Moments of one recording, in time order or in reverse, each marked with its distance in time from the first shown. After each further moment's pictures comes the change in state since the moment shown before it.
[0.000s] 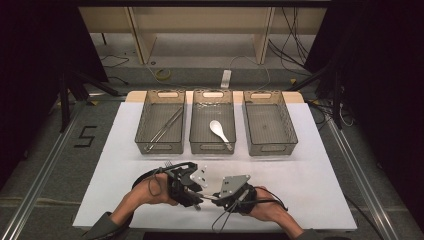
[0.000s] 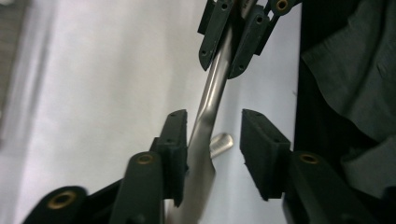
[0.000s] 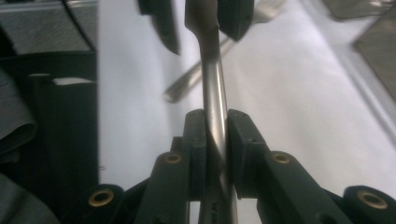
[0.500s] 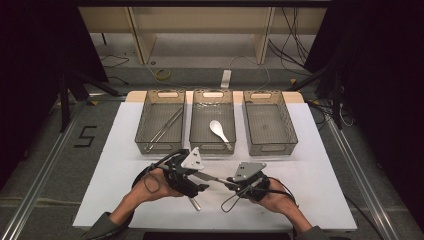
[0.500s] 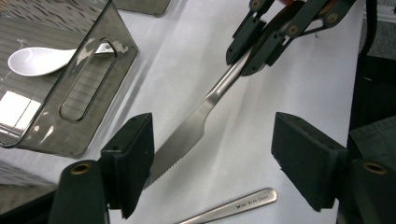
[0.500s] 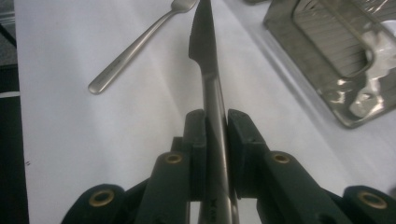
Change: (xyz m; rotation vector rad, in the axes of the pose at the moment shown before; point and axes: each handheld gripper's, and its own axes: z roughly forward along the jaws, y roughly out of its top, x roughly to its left) left arm 0.011 -0.001 -0.017 -0.219 0.183 -0.152; right arm -0.030 -0.015 -0.022 -0.009 -0.153 0.125
